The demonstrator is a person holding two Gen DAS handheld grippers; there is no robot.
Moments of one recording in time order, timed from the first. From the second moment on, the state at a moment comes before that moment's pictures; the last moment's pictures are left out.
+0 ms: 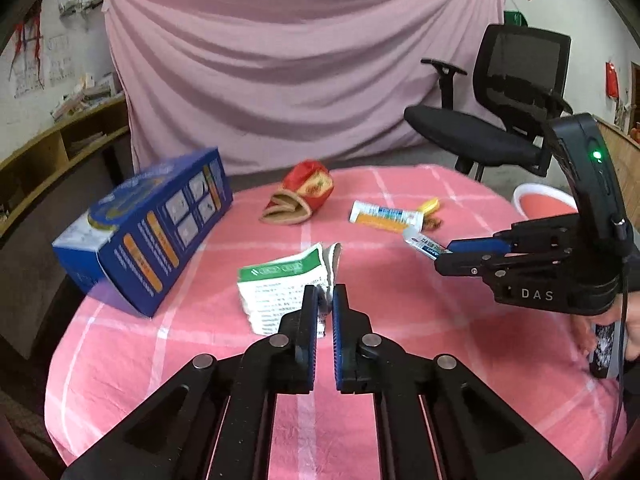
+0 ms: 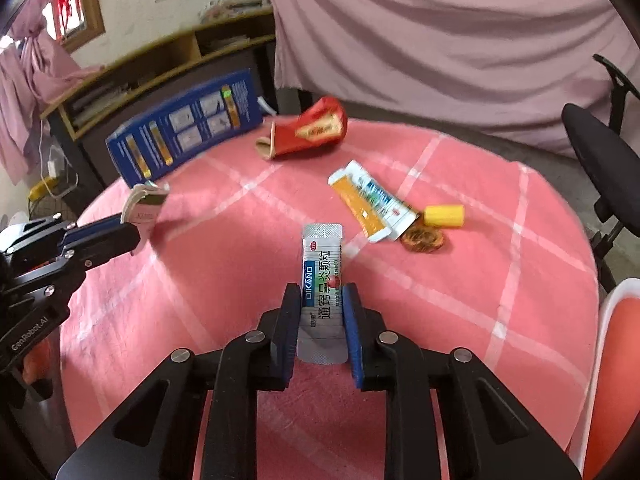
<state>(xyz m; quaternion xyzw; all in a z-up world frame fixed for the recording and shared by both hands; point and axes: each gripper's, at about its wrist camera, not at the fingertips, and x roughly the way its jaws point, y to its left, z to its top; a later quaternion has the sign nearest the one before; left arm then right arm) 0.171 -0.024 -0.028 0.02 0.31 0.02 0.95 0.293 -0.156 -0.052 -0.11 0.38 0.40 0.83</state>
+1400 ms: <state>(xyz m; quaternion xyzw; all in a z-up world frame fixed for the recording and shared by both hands) 0.256 -0.259 0.064 0.03 0.16 -0.24 0.96 0.266 -0.423 0.006 0.13 0.11 0.08 0.98</state>
